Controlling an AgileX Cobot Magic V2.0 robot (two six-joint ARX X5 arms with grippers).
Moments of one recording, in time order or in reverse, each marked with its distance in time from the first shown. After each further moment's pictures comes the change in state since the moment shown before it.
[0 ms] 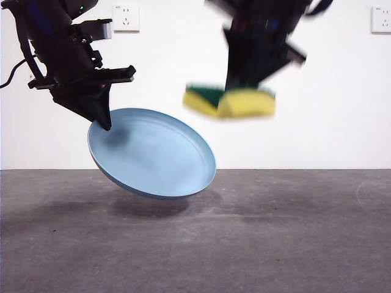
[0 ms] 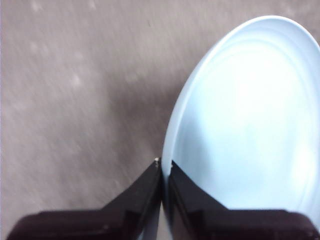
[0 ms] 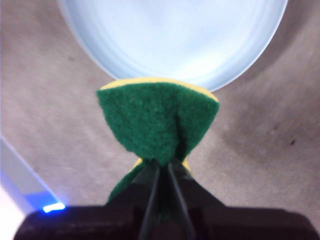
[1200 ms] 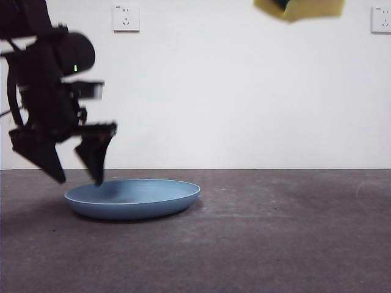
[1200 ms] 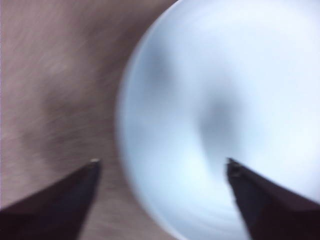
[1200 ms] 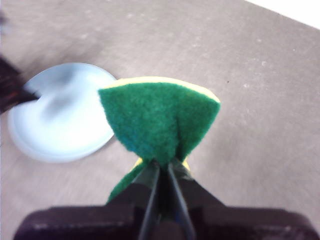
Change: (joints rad) left arm 0.058 0.130 0.005 -0.159 0.073 0.019; right arm -0.055 -0.286 0.000 0.055 0.331 0.034
